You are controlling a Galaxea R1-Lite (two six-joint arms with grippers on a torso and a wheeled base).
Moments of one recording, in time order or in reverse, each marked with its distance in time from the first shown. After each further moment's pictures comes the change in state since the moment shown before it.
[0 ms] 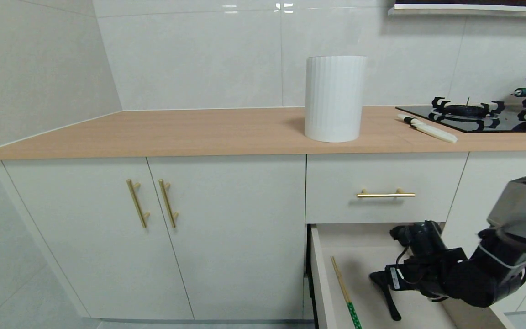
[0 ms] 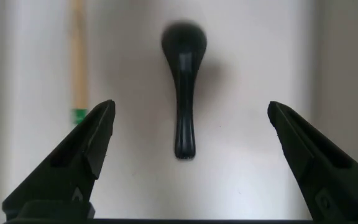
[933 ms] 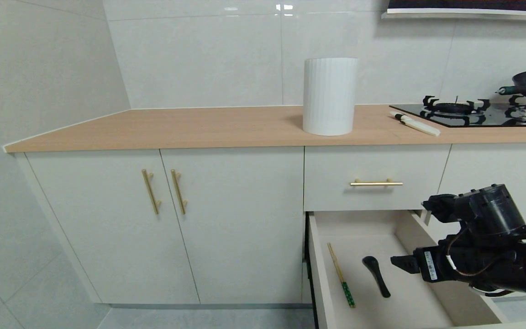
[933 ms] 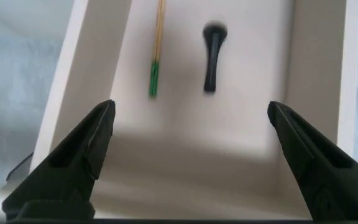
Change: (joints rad) left arm 0.000 0.000 0.000 0.000 0.000 0.000; right arm 0.088 -0.533 0.001 0.416 0.054 0.000
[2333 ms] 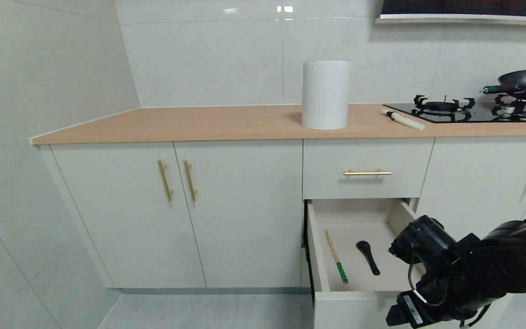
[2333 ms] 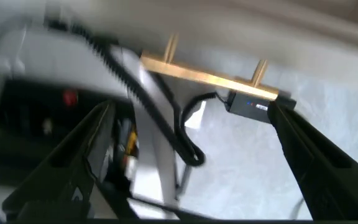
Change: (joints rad) left arm 0.000 0.000 0.000 0.000 0.000 0.000; right arm 0.079 0.250 -0.140 0.392 0.059 0.075
